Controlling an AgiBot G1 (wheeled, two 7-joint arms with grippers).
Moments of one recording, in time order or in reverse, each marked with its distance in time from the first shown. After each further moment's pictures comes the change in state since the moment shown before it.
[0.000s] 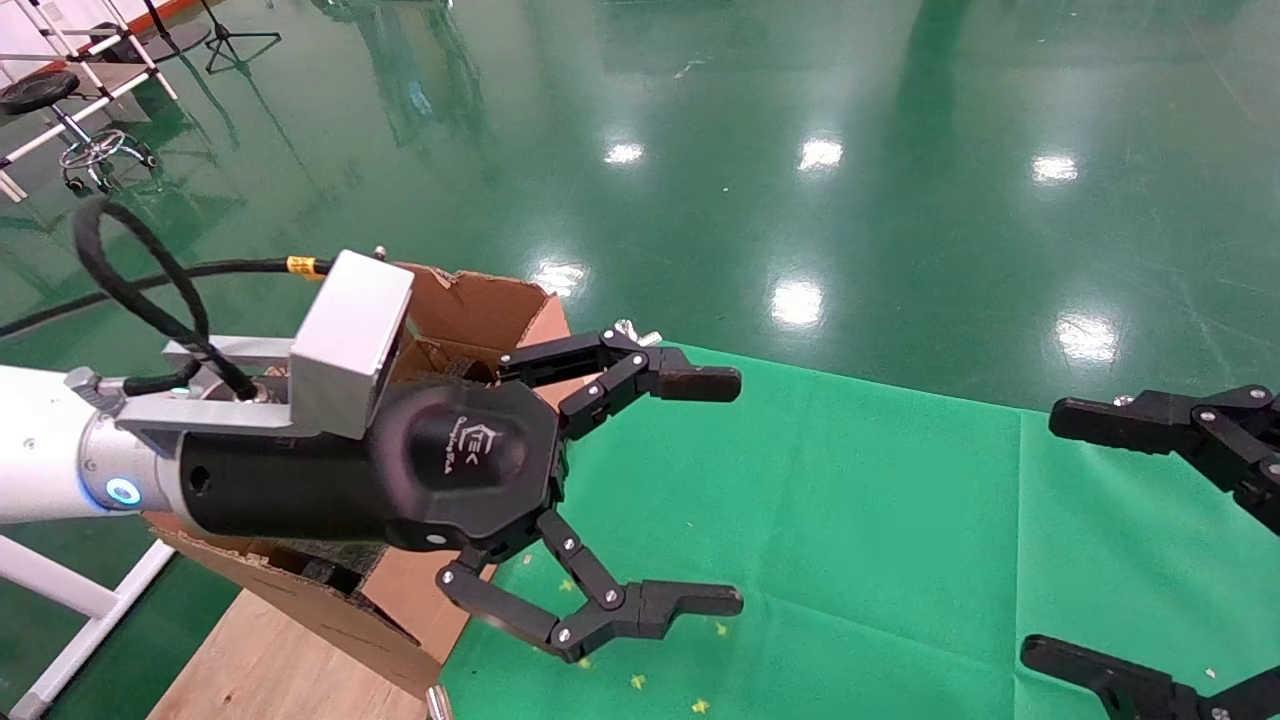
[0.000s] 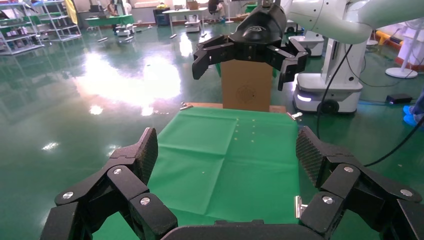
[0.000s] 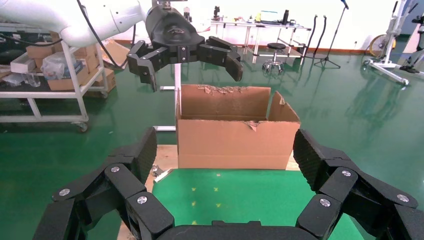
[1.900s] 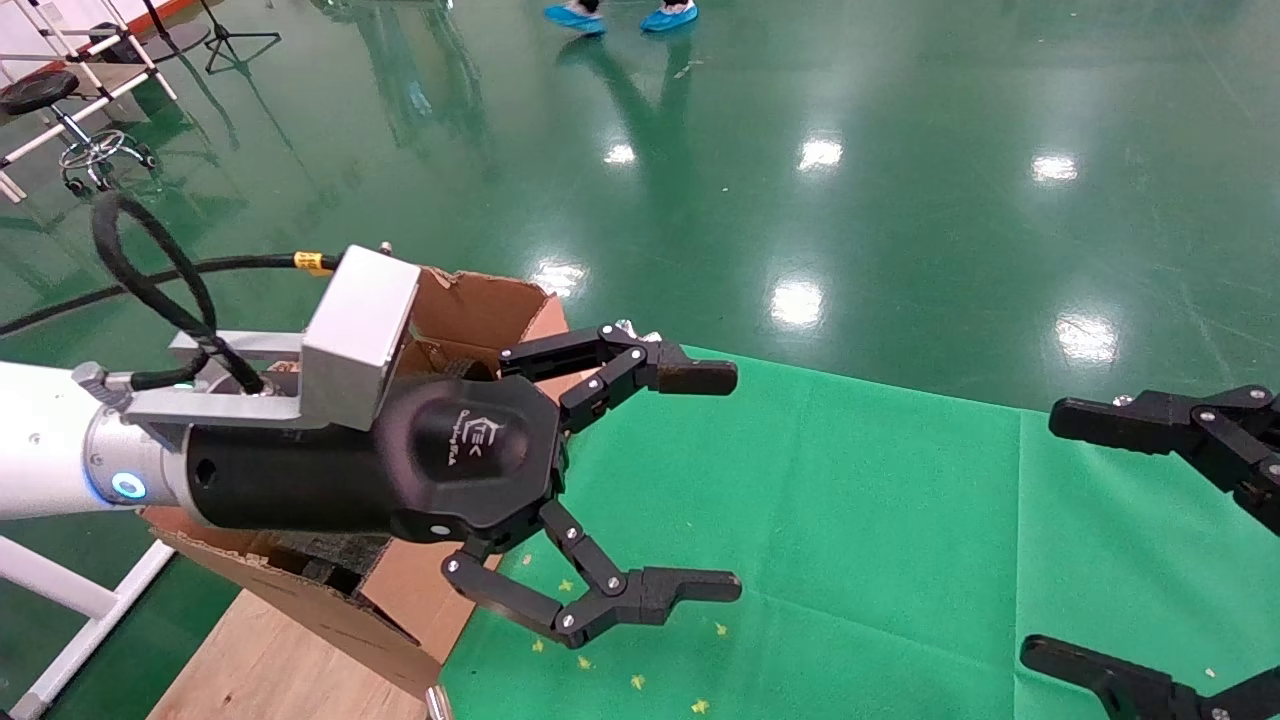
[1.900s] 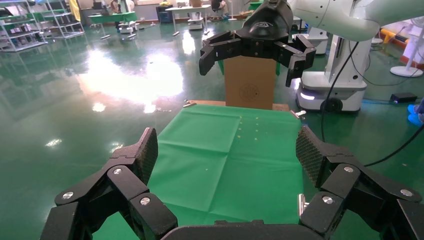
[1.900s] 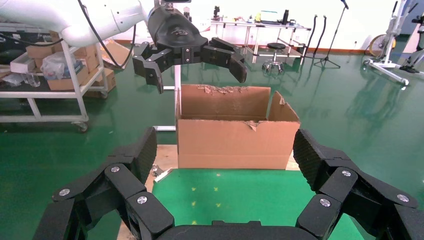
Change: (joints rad) left arm -0.009 0.002 0.004 0.013 0.014 -0.005 -0.002; right arm 0.000 0.000 0.000 0.000 0.000 0.000 0.000
